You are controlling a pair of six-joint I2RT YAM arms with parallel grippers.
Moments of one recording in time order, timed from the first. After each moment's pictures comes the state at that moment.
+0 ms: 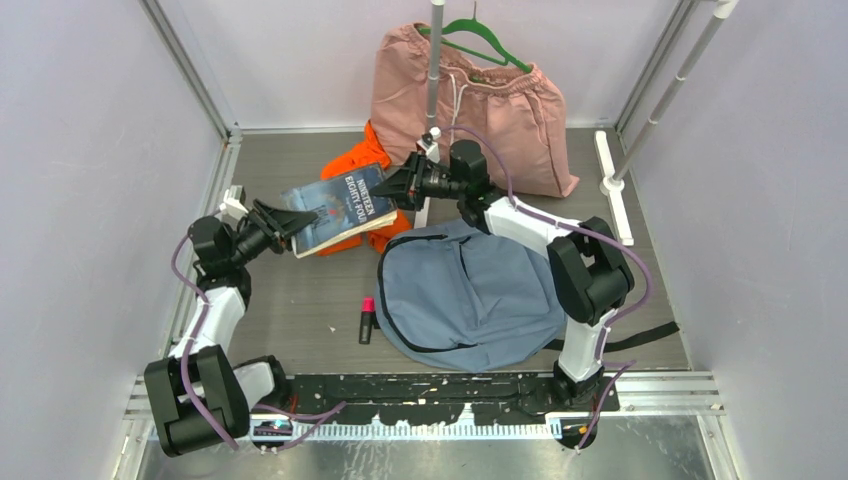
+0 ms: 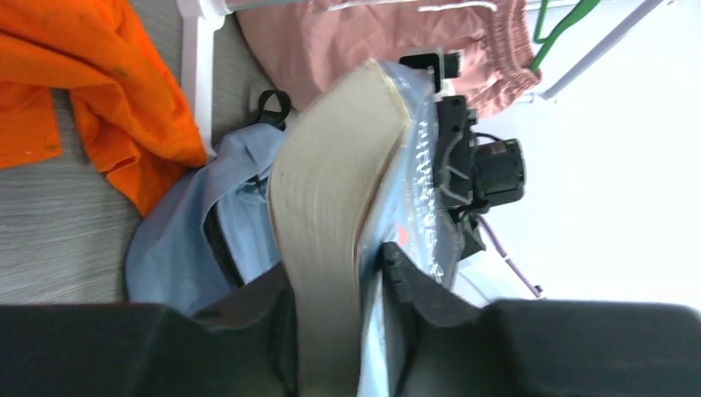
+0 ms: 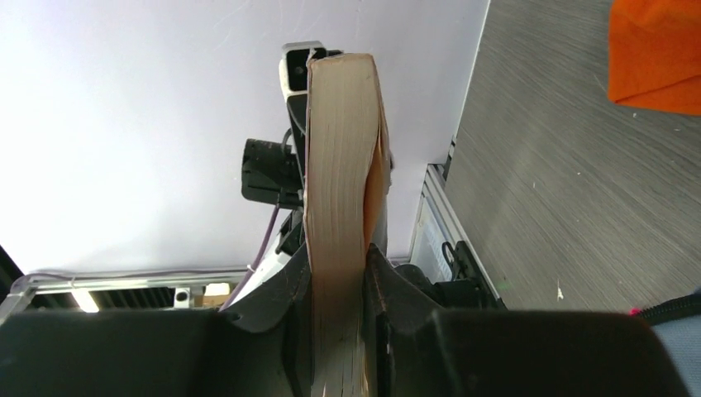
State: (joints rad) left arm 0.27 1.09 0.49 0.46 0.99 -1.23; right arm 0.57 1.84 1.28 0.47 -0.81 1.40
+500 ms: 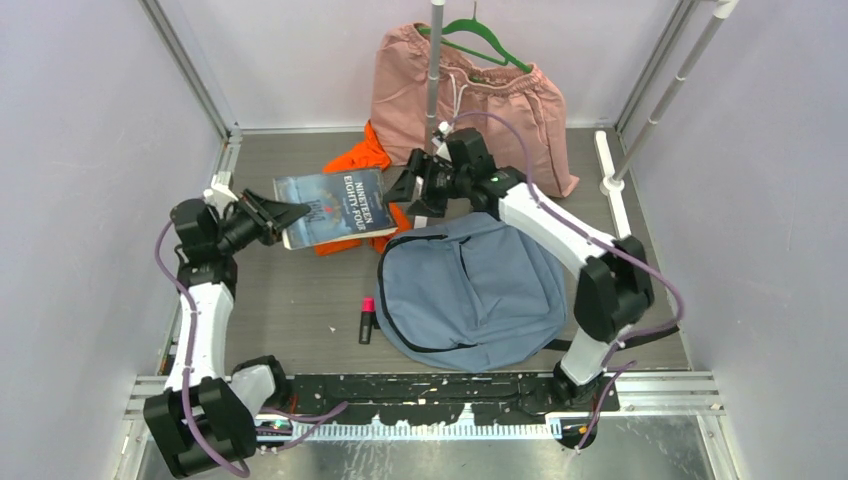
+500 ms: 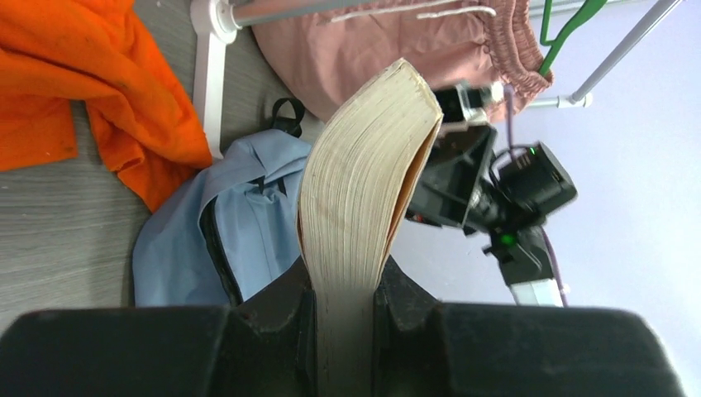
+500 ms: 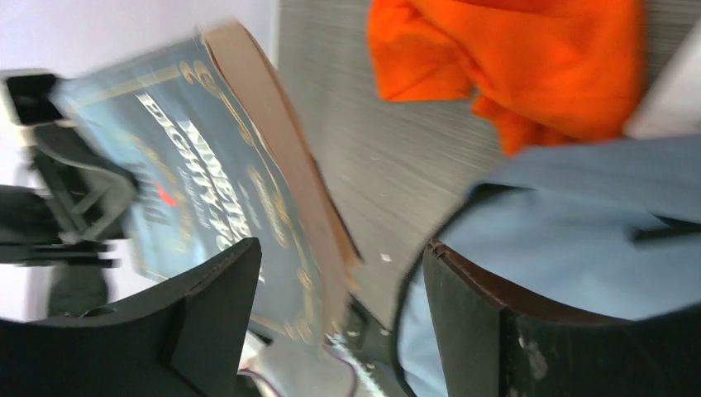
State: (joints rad) left arm 0.28 0.99 0.67 0.10 0.96 -1.10; right arm 0.57 1.75 1.46 -0.26 -0.53 0.91
